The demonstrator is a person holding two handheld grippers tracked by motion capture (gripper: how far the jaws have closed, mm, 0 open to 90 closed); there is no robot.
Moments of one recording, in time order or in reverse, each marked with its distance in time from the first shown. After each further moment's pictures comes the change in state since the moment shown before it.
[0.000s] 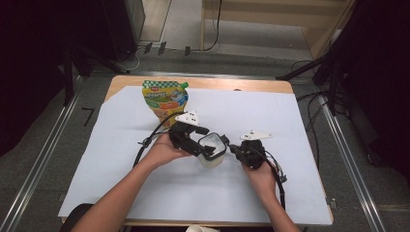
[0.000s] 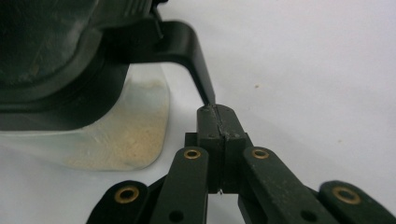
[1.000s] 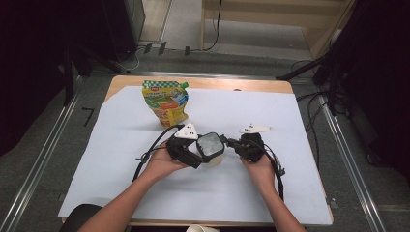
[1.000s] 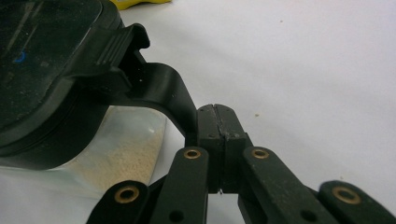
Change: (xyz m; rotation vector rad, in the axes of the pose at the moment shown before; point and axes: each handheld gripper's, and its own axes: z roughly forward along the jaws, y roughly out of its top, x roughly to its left) left arm -0.020 -0.027 0.003 -0.019 0.122 0.008; right arm -0.009 0.015 0.007 -0.023 0.044 -0.003
